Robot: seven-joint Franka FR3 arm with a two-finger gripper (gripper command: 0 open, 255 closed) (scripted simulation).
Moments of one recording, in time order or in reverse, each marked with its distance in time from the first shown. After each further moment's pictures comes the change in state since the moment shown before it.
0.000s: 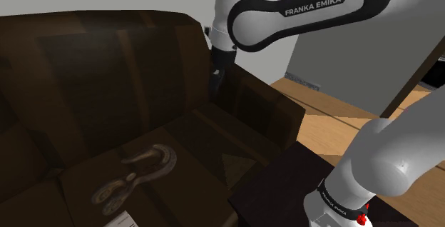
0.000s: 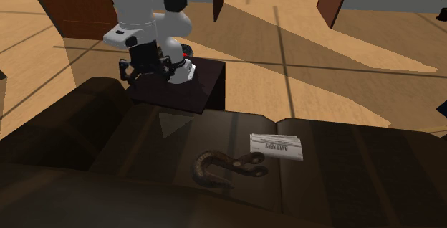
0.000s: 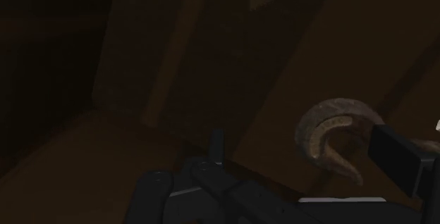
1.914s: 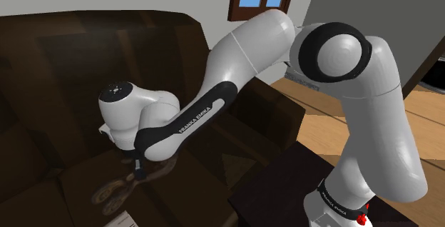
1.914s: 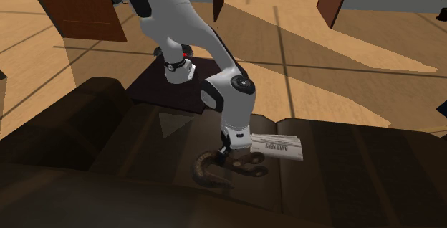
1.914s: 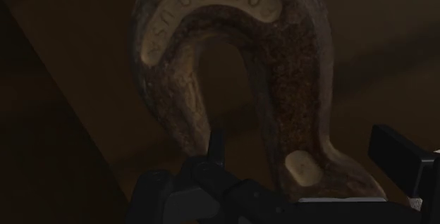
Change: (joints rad) arm 0.311 0.925 0.118 0.519 -0.477 0.233 0.031
